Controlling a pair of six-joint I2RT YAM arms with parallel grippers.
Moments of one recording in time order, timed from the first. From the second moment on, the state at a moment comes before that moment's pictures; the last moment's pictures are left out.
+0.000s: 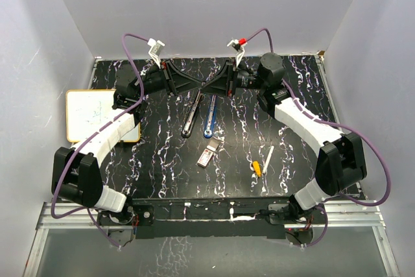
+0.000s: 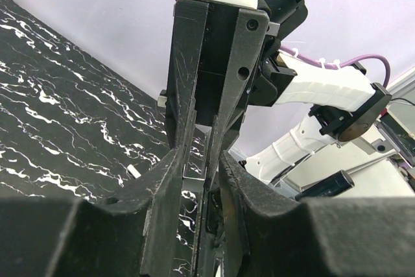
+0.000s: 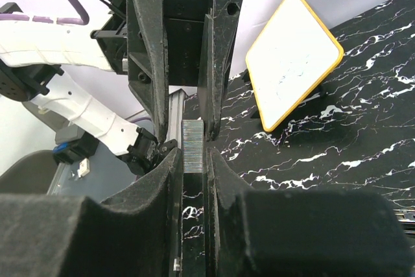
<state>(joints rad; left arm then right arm) -0.32 1.44 1.06 0.70 1.00 -0.95 0.43 1.54 1.23 0.47 -1.05 0.63</state>
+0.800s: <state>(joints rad) -0.32 1.44 1.06 0.62 0.98 -0.89 0.42 1.54 1.19 0.47 -1.04 0.63</state>
